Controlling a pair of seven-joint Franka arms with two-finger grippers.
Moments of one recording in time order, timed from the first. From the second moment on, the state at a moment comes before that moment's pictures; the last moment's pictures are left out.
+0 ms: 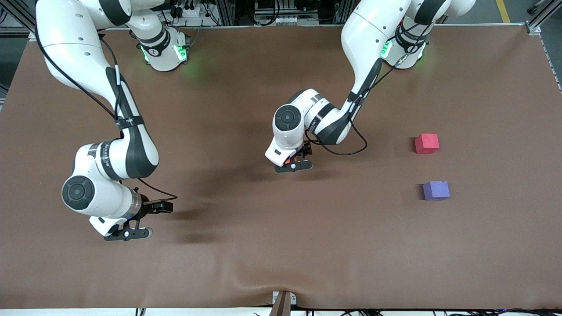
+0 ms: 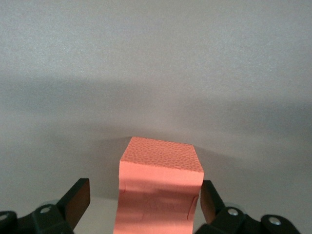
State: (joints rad) left arm -0.76 0.77 -0.05 -1.49 0.02 2.21 -0.93; right arm 0.14 0.71 -0.01 -1.37 0.03 2.02 0.05
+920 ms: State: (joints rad) left arm -0.68 0.65 -0.03 -1.47 0.02 2.12 -0.92; right arm -0.06 0.28 -0.04 -1.53 0.03 1.61 -0.11
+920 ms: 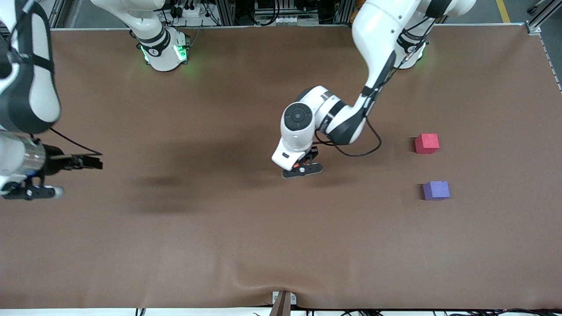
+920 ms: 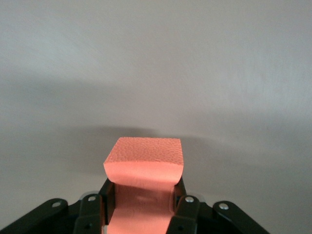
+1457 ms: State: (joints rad) left arm -0.37 0.48 -0.03 -1.52 0.02 1.99 -0.55; right arm -0.04 0.08 -0.05 -1.57 0.03 1.45 -0.05
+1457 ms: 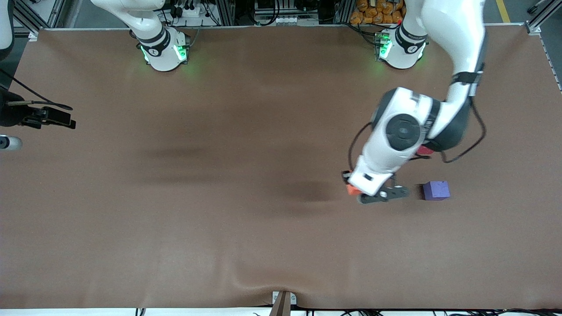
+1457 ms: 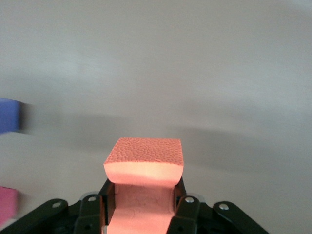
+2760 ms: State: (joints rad) left arm 0.08 0.25 -0.04 -2.14 0.07 2.33 0.09; right arm 0.02 0.01 -0.03 -1.48 0.00 1.36 -0.04
